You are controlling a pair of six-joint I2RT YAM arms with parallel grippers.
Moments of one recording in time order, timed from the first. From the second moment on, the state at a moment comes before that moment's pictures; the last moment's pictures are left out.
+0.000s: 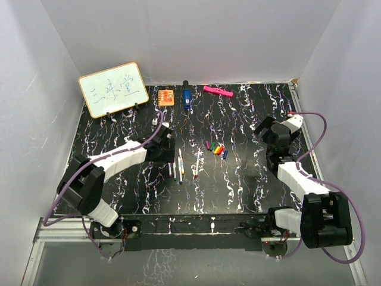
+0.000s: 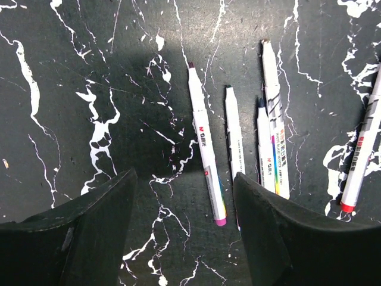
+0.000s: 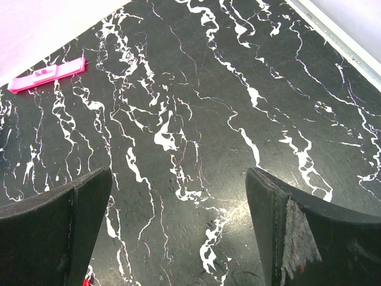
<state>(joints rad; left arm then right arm) -0.62 1.53 0.93 -0.46 -0.21 -0.47 0.06 1.17 0.52 0.32 0.38 0.44</state>
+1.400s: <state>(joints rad) -0.67 1.77 1.11 -0.65 -0.24 -0.57 0.06 1.19 0.52 0.31 0.34 0.45</state>
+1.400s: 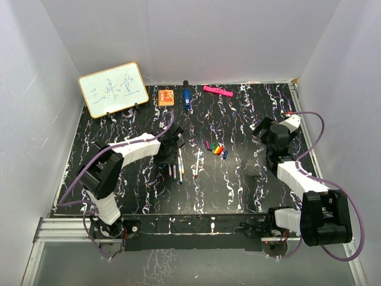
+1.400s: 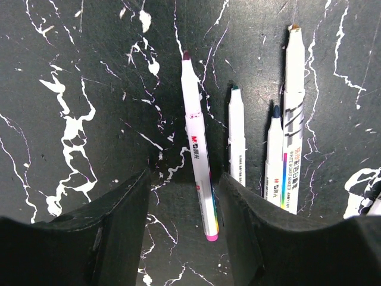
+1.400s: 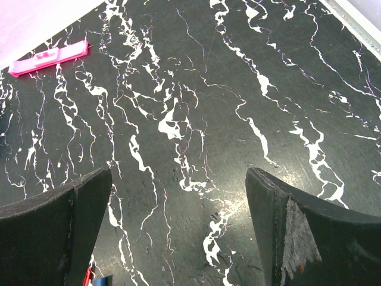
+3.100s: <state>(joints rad) -0.51 1.84 1.18 -0.68 -0.06 -0.24 0.06 1.12 0.52 0.28 0.37 0.46</state>
